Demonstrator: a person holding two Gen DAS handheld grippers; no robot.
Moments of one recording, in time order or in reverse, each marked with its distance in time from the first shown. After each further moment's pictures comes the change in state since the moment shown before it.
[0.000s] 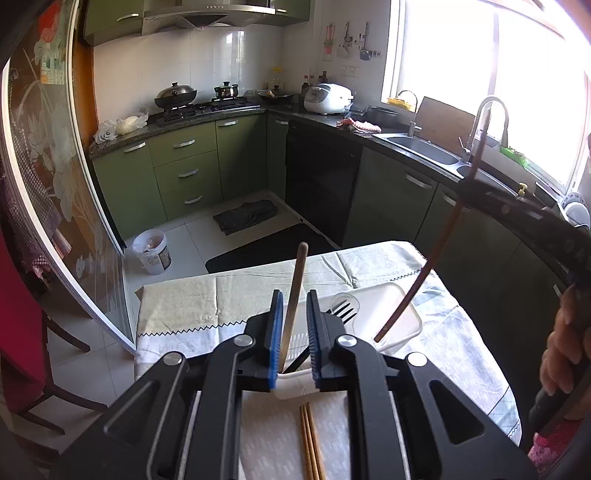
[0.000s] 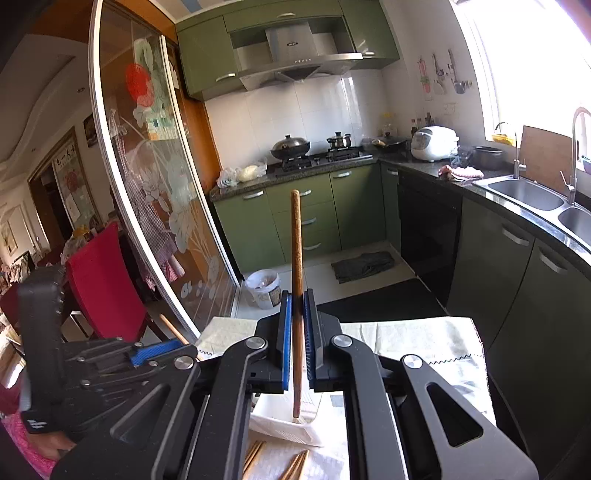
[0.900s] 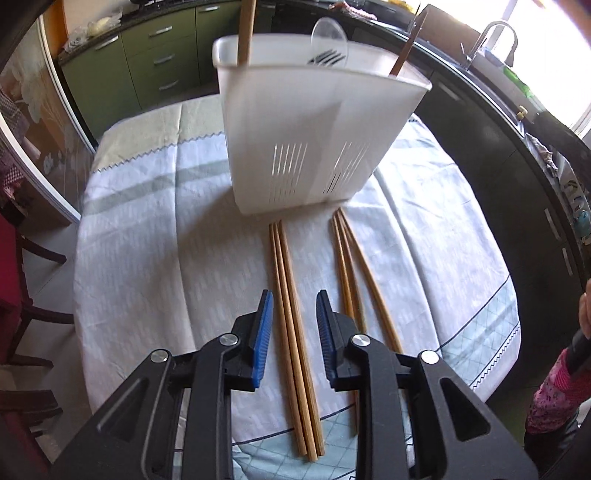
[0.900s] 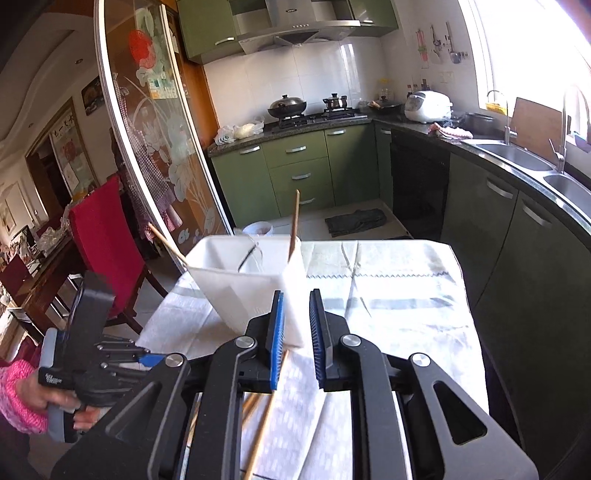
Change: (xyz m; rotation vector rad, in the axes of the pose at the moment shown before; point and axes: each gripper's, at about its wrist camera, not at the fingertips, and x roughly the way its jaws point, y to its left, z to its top) left arm 0.043 -0.005 -0.137 -0.030 0.458 -0.084; right arm -0.060 -0.031 -0.122 -0.005 0.146 -0.013
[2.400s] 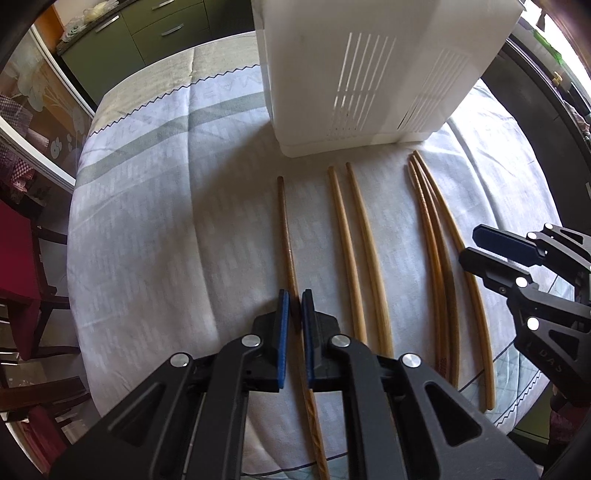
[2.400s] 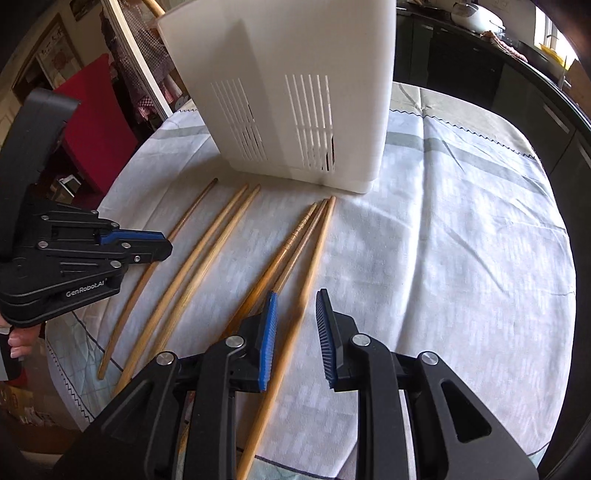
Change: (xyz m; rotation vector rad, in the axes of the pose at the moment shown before) left arm 0.077 0.014 -0.004 0.033 0.142 0.119; right arm 0.149 0.050 -0.106 -0.110 0.470 -0.006
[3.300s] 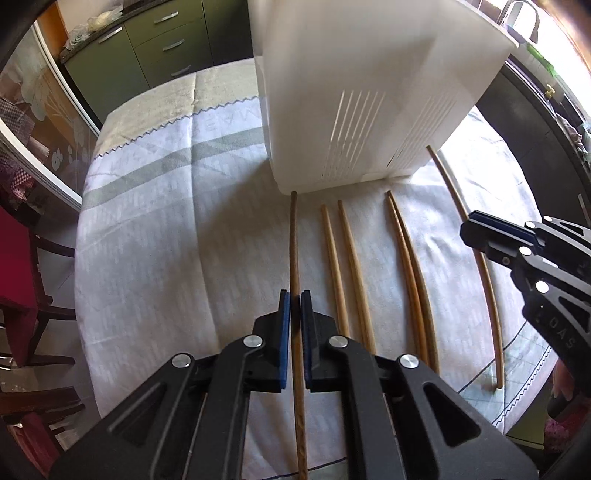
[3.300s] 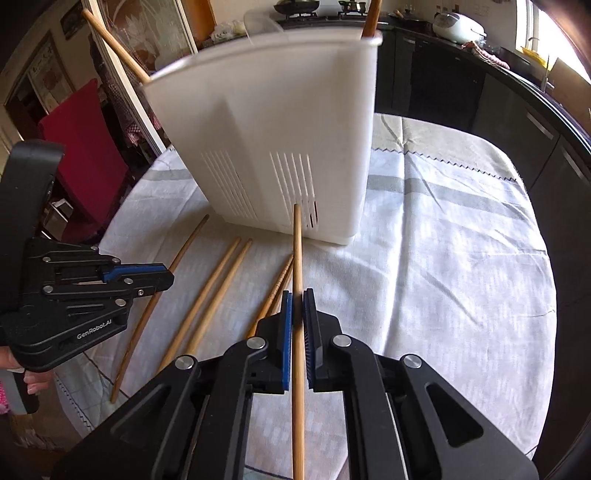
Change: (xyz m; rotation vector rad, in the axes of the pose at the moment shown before) left arm -0.036 -0.002 0.013 -0.009 -0.095 -0.024; right arm -0.026 -0.007 0.042 0.057 -0.103 -0.012
